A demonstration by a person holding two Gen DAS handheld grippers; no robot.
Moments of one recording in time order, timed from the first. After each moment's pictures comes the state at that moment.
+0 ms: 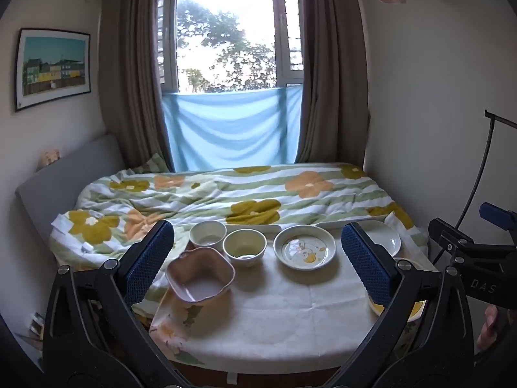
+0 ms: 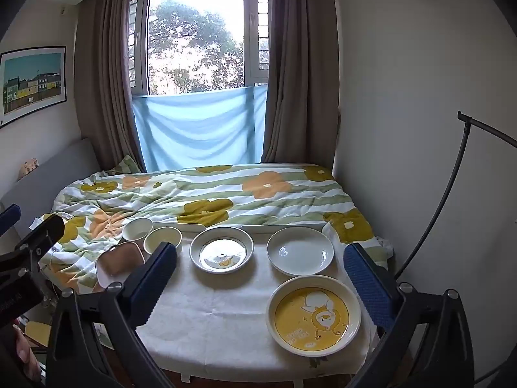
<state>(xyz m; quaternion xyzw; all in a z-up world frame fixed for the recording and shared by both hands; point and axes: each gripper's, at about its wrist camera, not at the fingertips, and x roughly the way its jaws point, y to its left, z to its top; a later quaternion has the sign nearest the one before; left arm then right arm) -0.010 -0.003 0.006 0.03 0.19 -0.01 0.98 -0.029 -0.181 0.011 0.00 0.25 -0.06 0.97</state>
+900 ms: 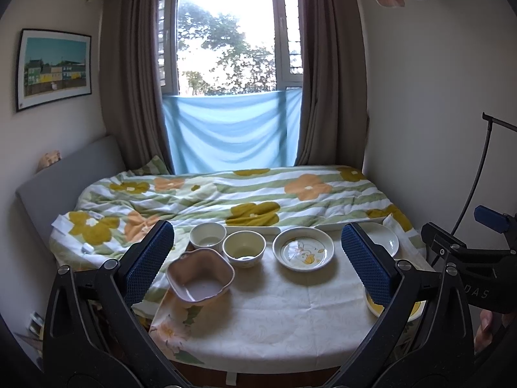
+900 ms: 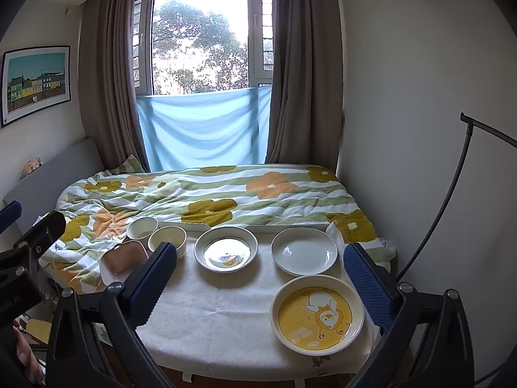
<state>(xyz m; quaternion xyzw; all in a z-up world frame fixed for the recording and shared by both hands) -0.017 0.002 0.010 0.03 0.19 -0.01 0.98 -0.032 -0.172 0.017 0.00 0.25 -0.05 0.97</state>
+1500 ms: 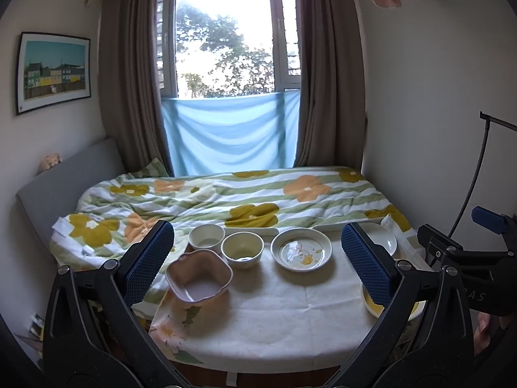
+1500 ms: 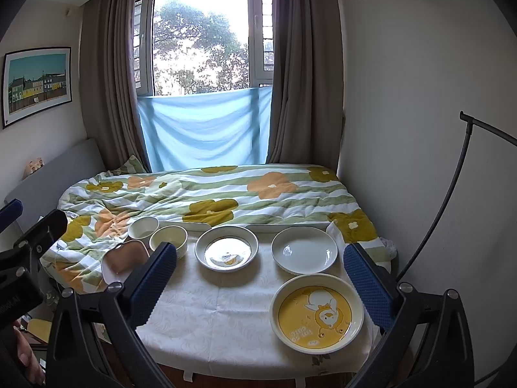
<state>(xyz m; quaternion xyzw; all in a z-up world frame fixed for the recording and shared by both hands) -0.024 -0.004 0.013 0.03 0.18 -0.01 0.98 -0.033 -0.171 0.018 0.00 0.25 -0.05 0.97</state>
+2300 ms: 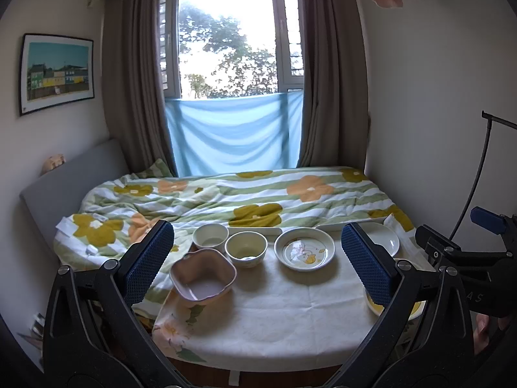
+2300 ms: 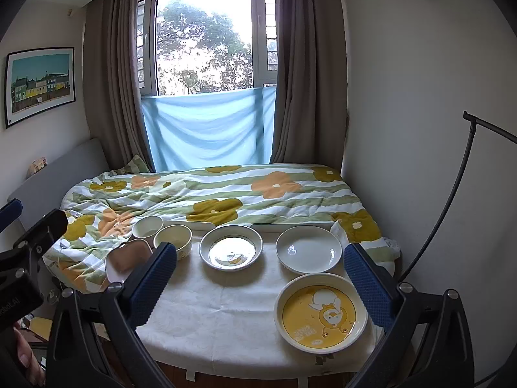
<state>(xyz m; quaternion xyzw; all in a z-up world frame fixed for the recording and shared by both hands) -0.032 -0.003 0.016 0.03 0.18 -0.01 0.98 -0.038 -0.153 0.019 0.00 0.25 -0.05 0.97</state>
